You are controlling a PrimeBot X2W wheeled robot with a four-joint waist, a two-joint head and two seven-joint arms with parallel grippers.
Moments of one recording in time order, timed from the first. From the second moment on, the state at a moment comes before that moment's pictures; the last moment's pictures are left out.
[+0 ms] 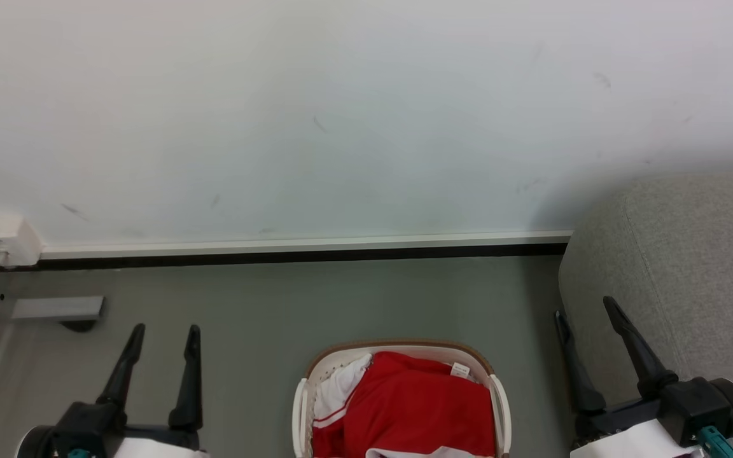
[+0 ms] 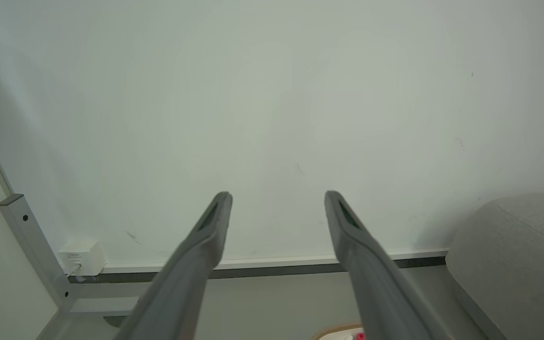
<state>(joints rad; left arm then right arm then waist) -0.03 0.06 0.07 0.08 -0.03 -0.09 -0.26 -0.12 -0.05 0.15 0.16 0.15 0.13 -0.26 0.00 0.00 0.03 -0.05</state>
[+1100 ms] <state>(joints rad) -0.47 0.14 -0.17 0.42 -0.18 -0.13 -0.26 -0.32 -0.05 0.00 -0.05 0.25 0.13 -0.26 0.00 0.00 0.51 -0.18</state>
